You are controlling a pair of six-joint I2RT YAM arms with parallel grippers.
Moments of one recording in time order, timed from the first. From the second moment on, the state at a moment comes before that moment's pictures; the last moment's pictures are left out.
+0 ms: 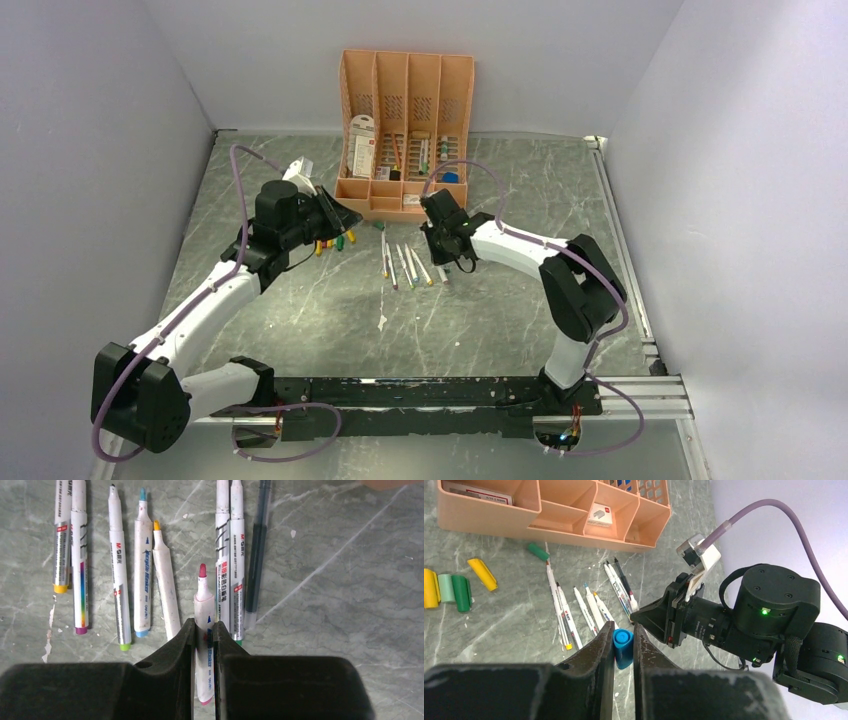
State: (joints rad) left arm -0.38 1.13 0.81 -0.06 0.21 -0.73; right arm 0.67 1.76 1.13 -0.39 0.10 0.26
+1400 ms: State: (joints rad) left arm -0.38 1.53 0.98 -0.10 -0.02 -0.60; right arm 0.67 1.50 1.05 -0.37 0.02 0.29
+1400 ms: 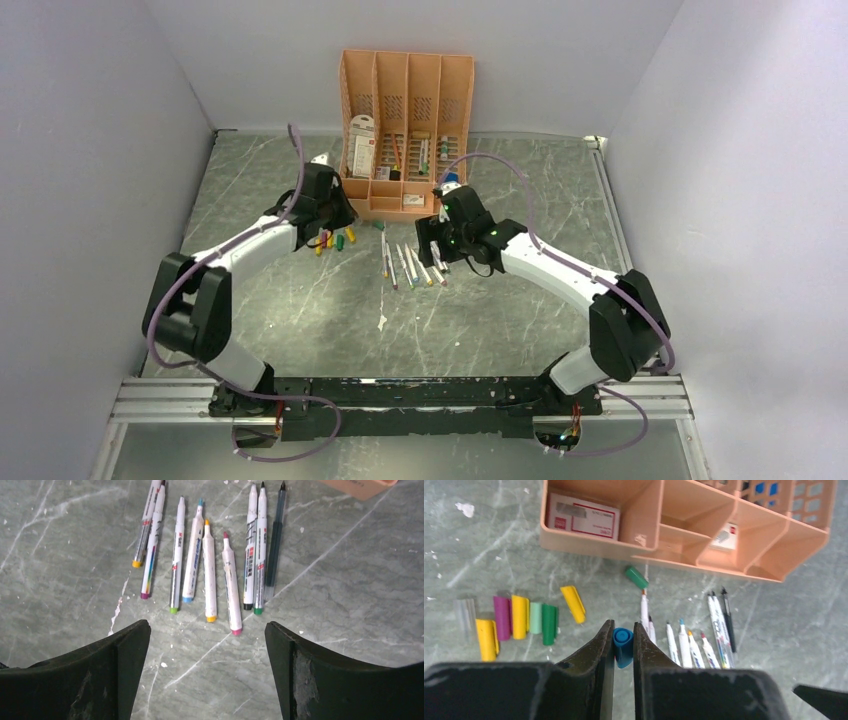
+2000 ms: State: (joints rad) left arm -0.38 1.78 1.12 -0.24 -0.15 -0.53; right arm 0.67 1.44 0.95 -0.36 -0.01 0.31
